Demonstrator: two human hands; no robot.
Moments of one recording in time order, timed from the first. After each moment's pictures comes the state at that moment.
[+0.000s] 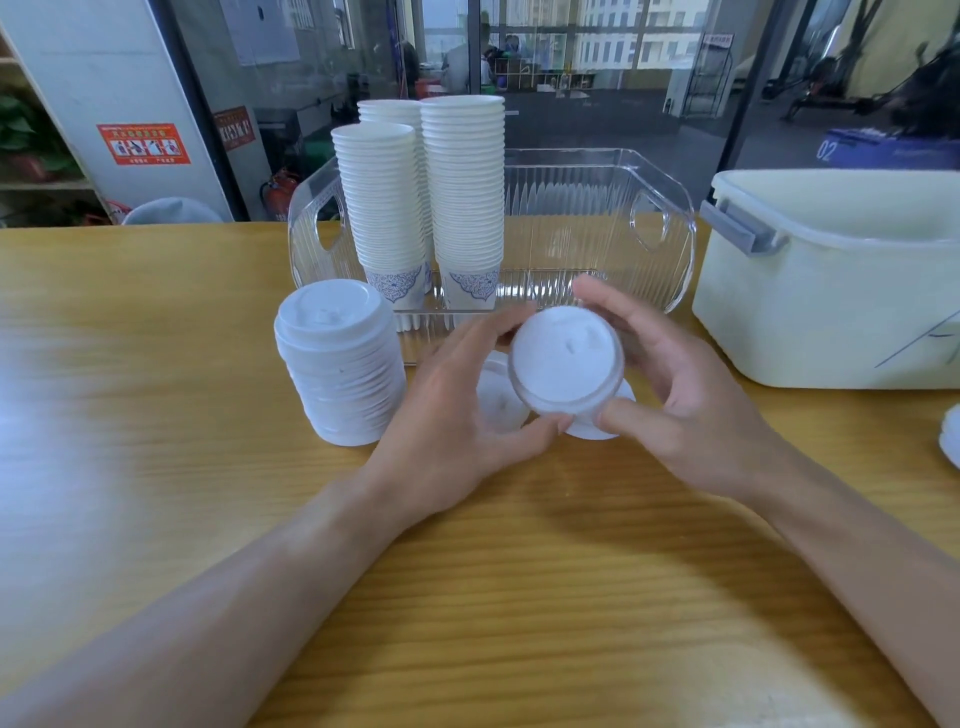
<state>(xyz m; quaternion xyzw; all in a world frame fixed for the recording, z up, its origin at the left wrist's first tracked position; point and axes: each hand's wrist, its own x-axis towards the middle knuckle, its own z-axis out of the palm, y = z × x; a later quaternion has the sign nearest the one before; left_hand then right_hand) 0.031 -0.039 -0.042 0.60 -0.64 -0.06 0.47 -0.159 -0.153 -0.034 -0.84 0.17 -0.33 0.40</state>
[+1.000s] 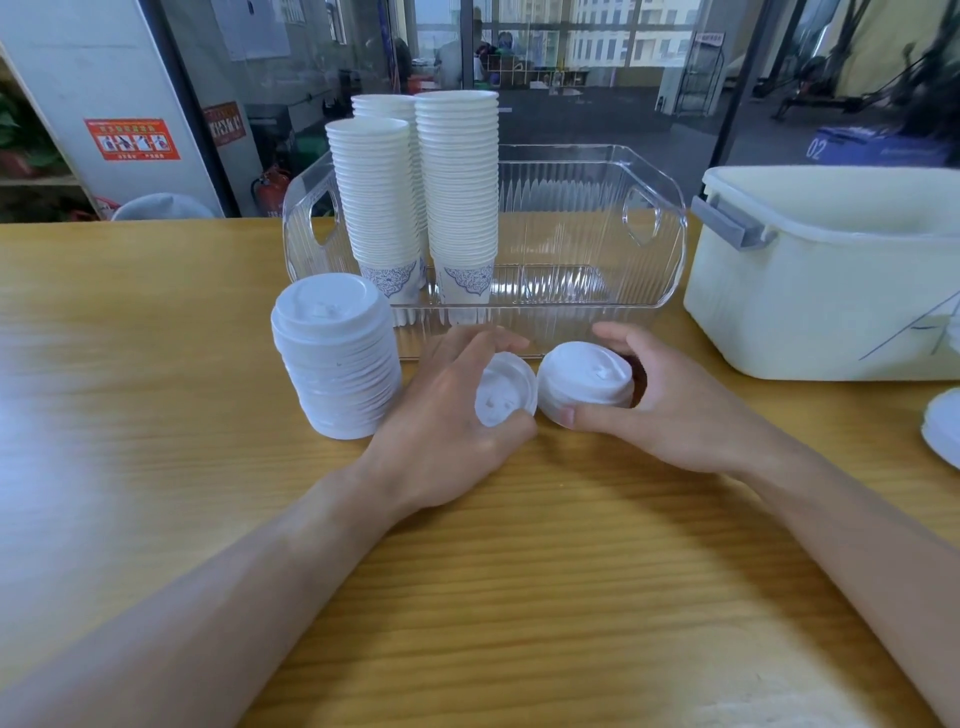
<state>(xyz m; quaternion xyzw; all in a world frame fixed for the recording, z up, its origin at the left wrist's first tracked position) 0.034 -0.039 -0.046 0.68 -0.63 -0.10 0.36 -0.162 -0.165 -0.037 -0.84 0.39 -0.19 0.32</state>
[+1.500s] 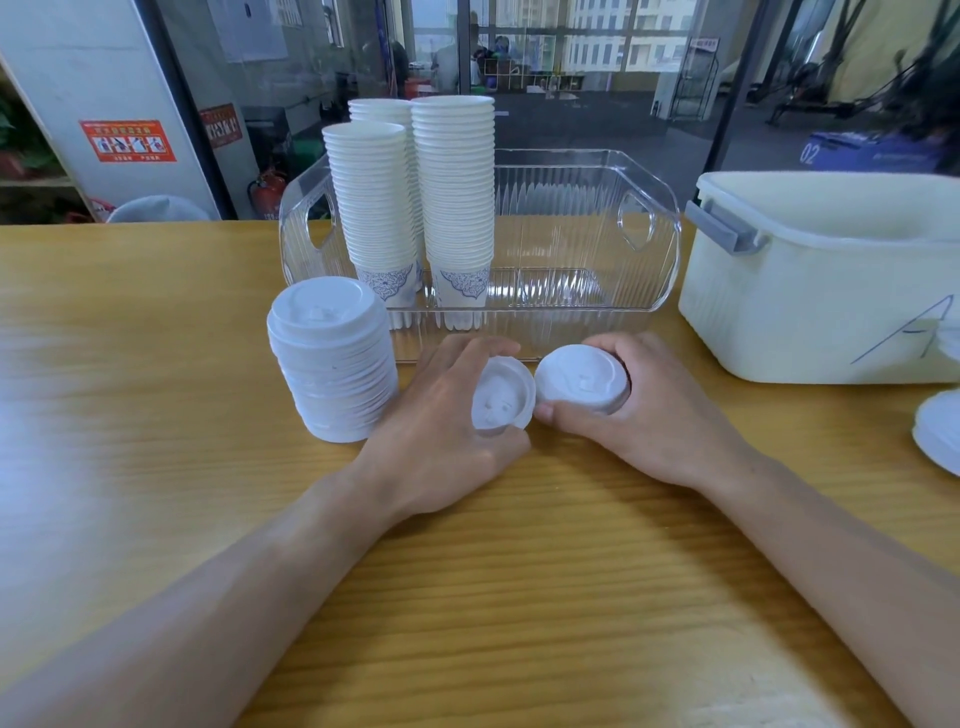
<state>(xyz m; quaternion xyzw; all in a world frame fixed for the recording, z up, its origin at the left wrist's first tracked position) 0.032 -0.033 -0.040 0.70 -0.61 -0.12 0.34 -0.153 -0.158 -0.049 -0.84 0.41 -0.24 0.25</state>
